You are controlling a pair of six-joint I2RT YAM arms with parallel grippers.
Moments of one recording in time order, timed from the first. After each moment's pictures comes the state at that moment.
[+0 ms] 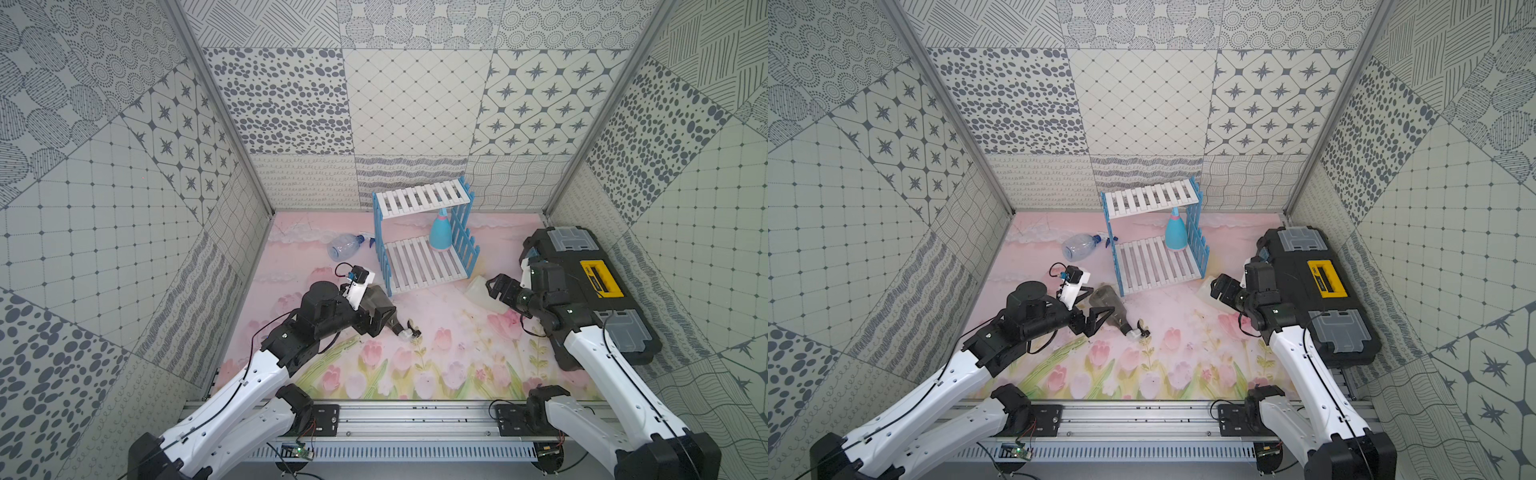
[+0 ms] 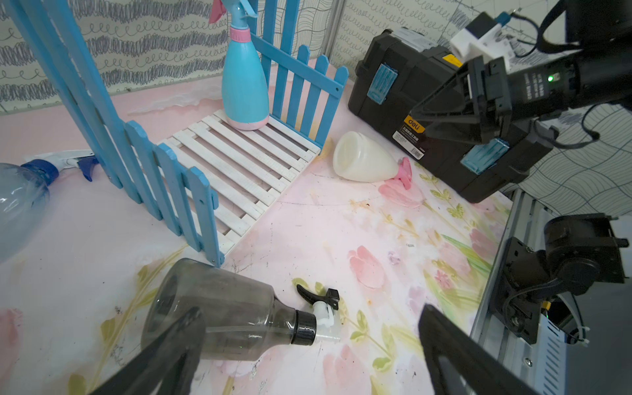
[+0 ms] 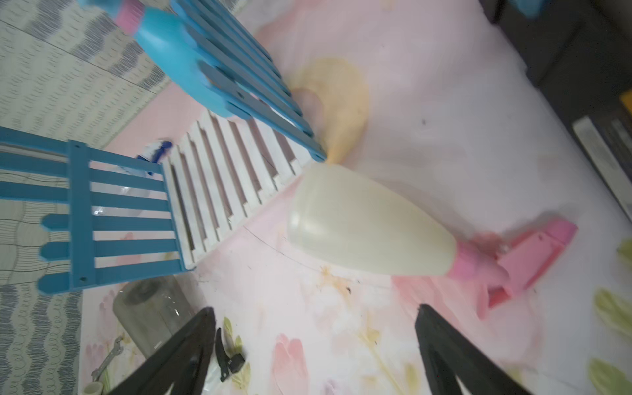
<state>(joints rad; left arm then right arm) -0.54 0.84 0.67 -0.25 0.29 -0.09 0.15 0.94 0.72 -0.62 -0.09 0.65</state>
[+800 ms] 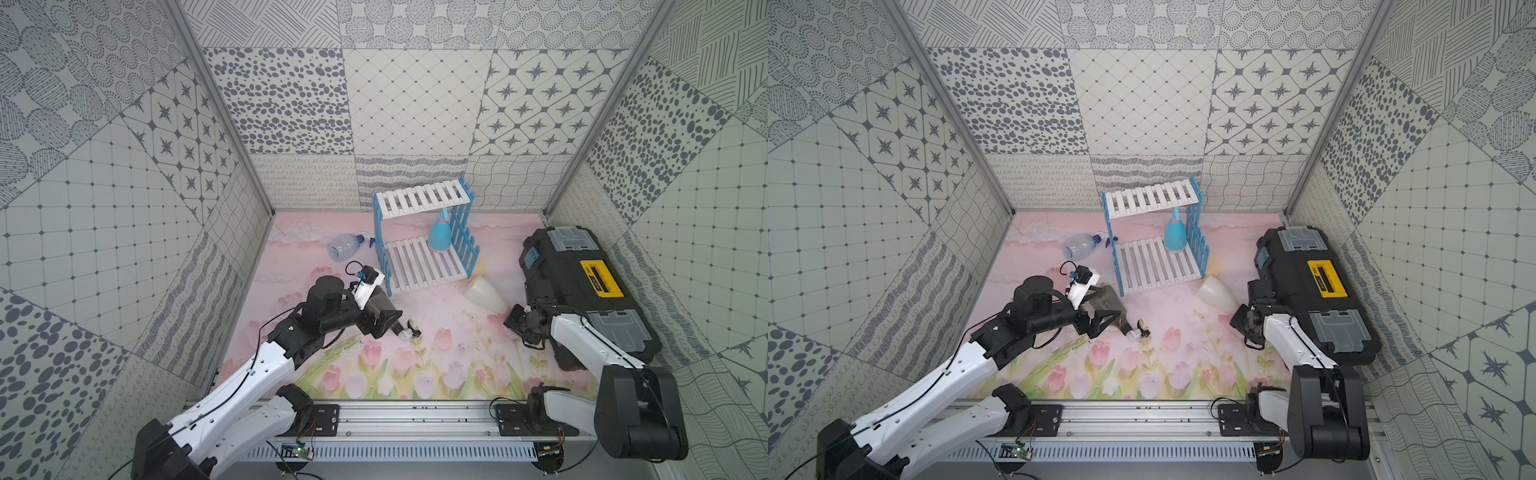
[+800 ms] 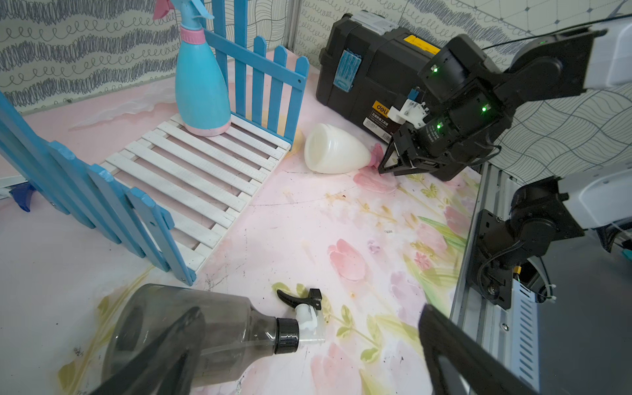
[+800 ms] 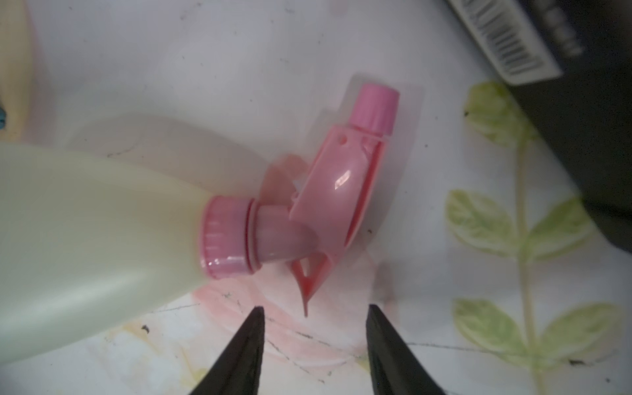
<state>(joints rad) -0.54 0.90 0.69 -0.23 0.40 -0.03 -0.02 1.23 0.58 -0.56 -0.01 0.65</state>
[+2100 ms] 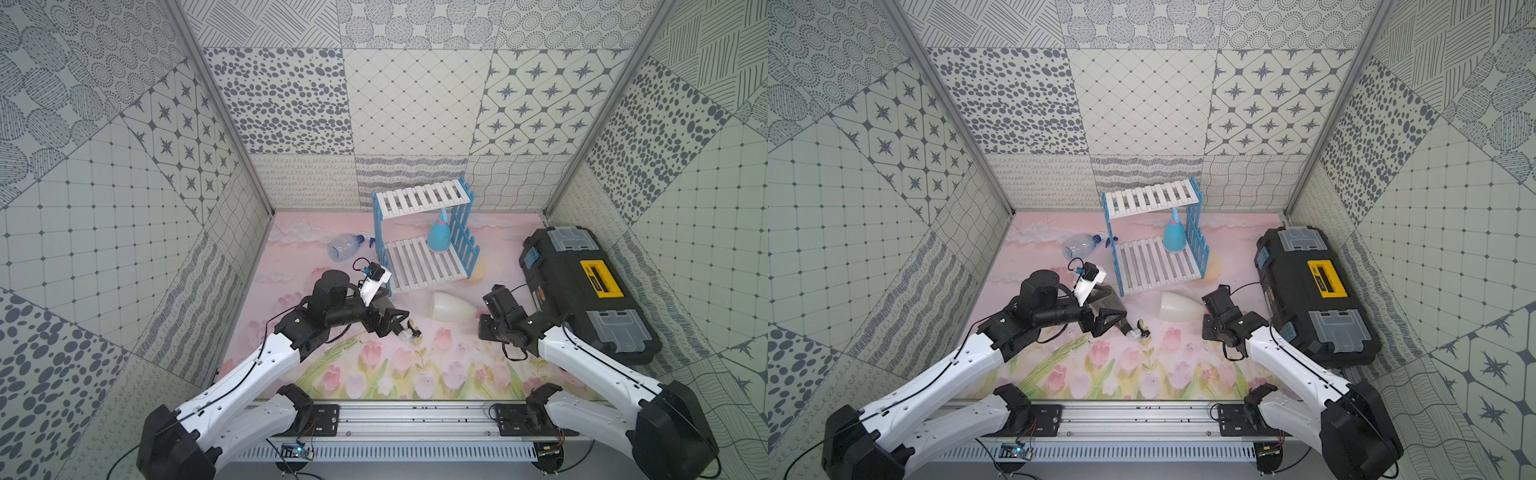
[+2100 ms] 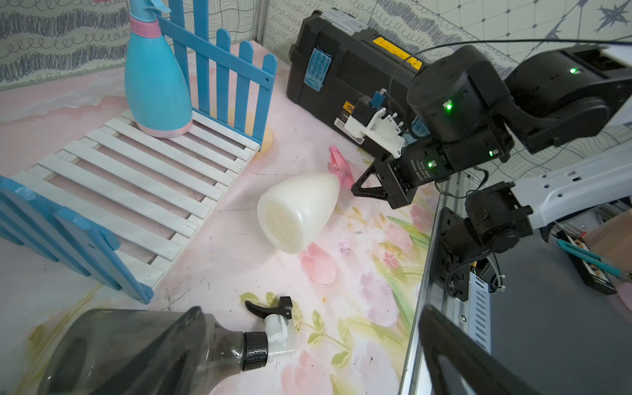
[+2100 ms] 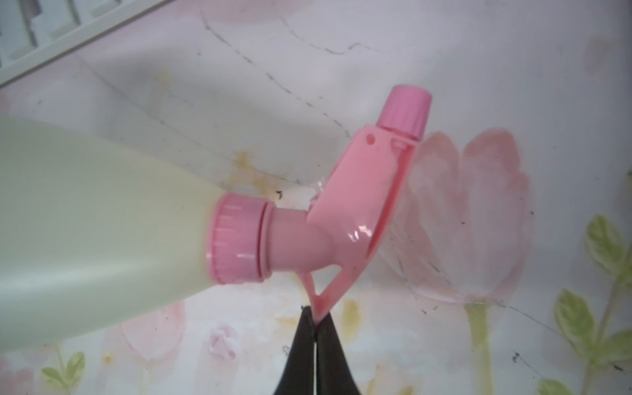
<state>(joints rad) -0.55 0.99 0.76 -0.22 0.51 -0.07 0.61 1.07 0.61 -0.63 0.25 0.56</state>
